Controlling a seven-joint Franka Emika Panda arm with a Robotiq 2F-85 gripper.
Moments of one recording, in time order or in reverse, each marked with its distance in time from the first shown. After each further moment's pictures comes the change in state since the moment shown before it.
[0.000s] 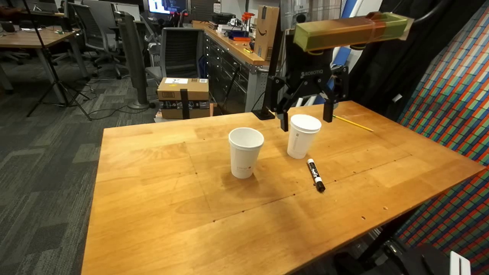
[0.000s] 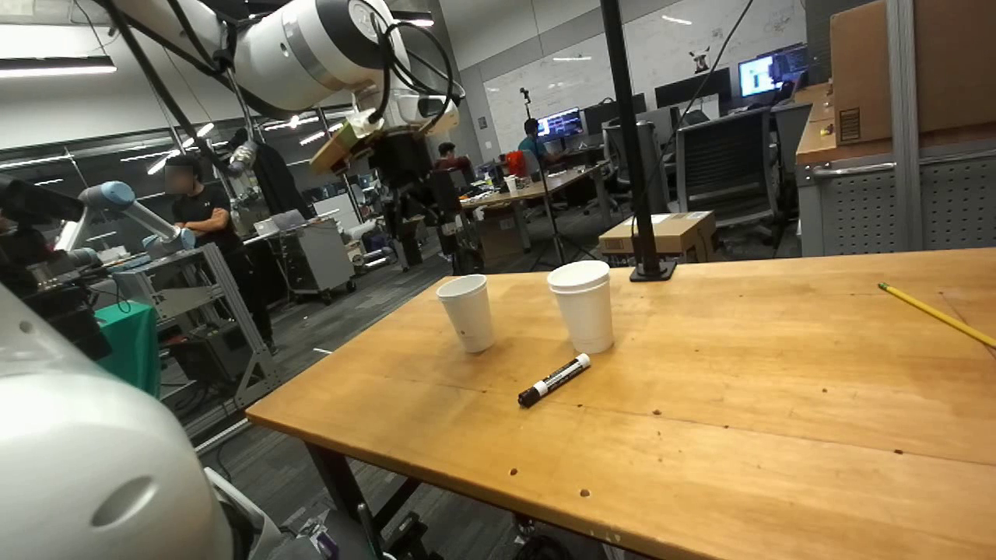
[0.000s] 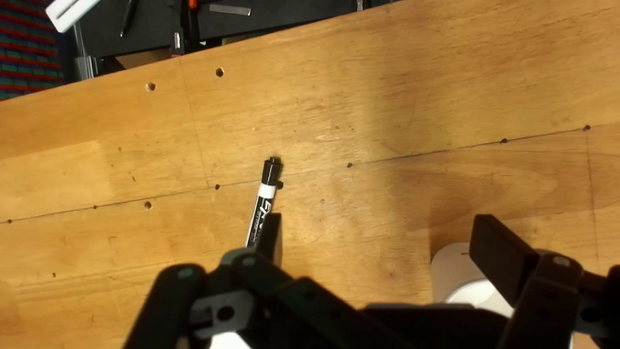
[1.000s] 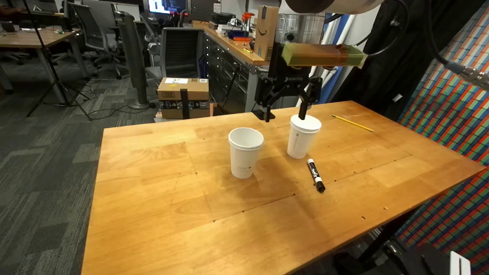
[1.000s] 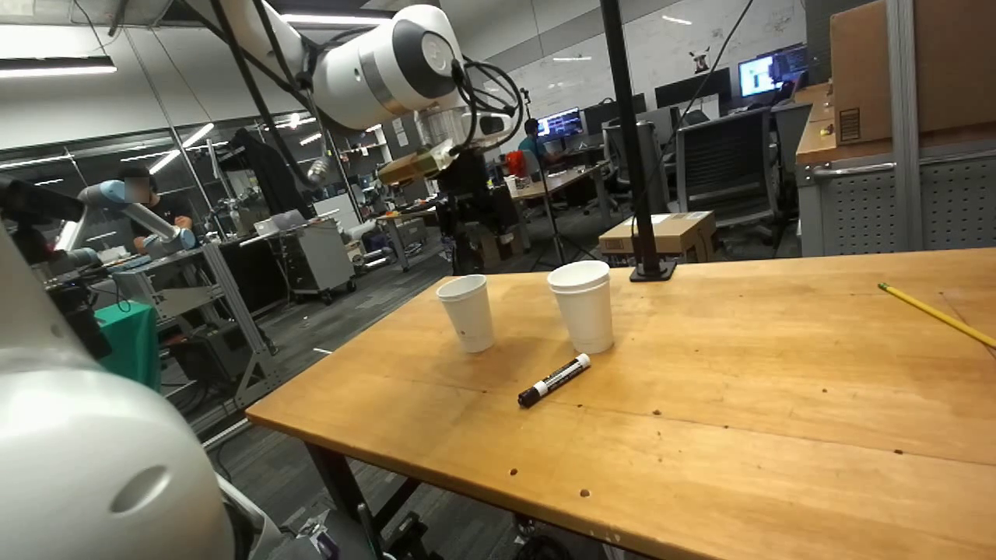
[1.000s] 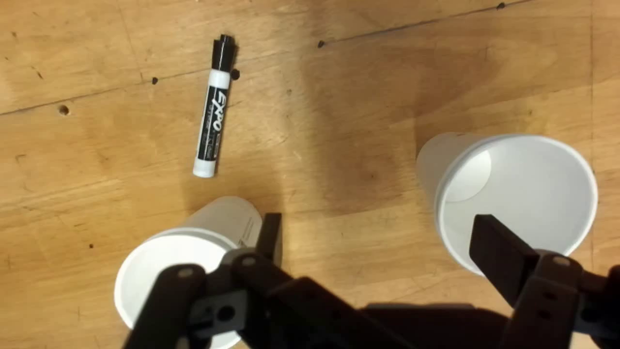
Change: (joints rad) arm 0.033 0.167 -0.137 0.052 0.004 0.271 -0.082
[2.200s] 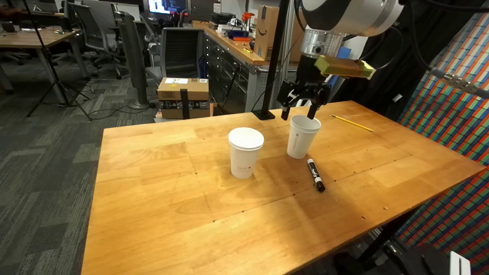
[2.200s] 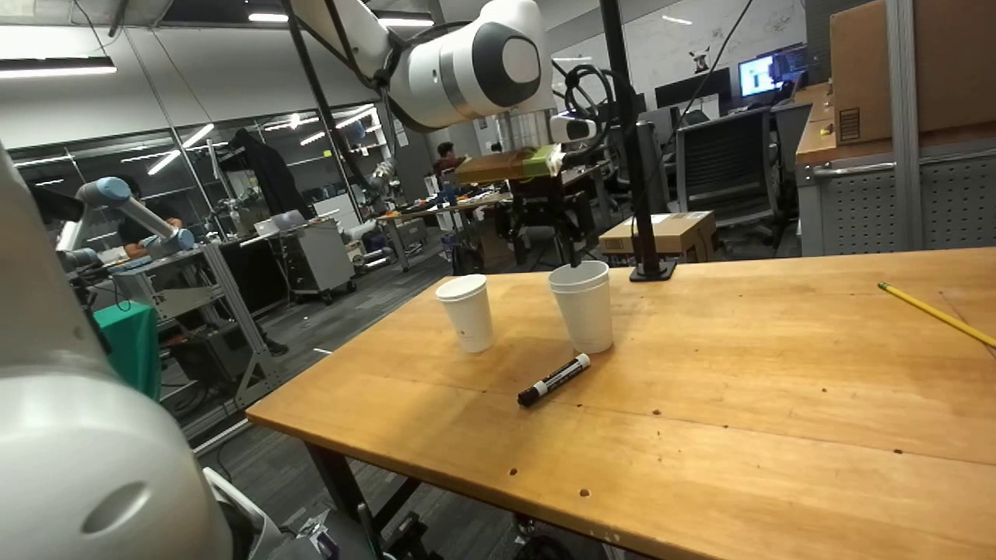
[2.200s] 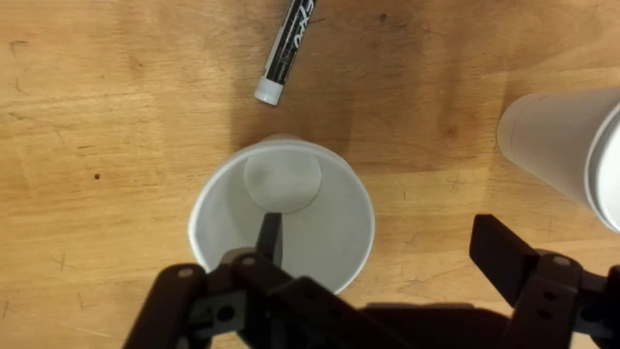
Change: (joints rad) arm -0.052 0.108 -0.143 0.042 0.095 0.087 -0.411
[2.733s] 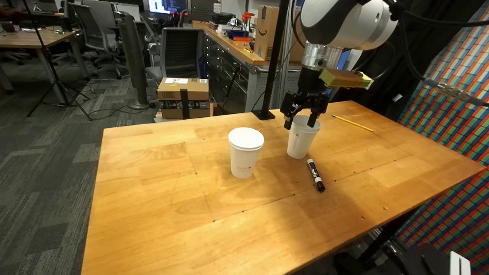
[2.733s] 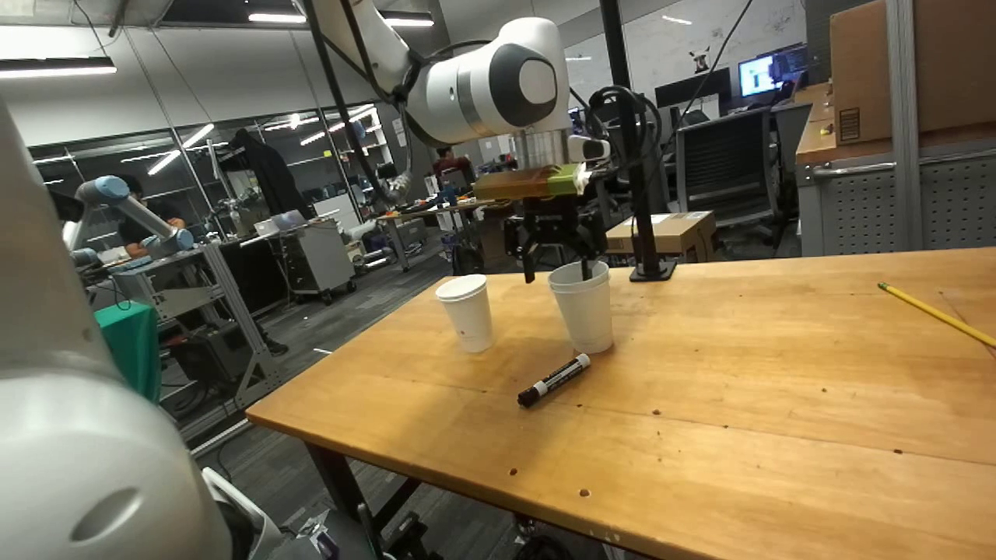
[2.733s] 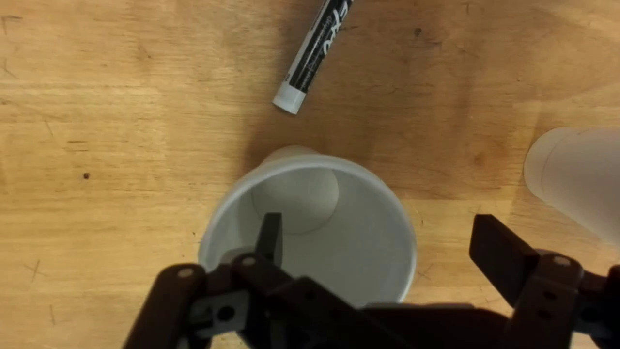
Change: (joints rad) arm -0.019 0.047 -0.009 -0.010 0.011 0.020 -0.129
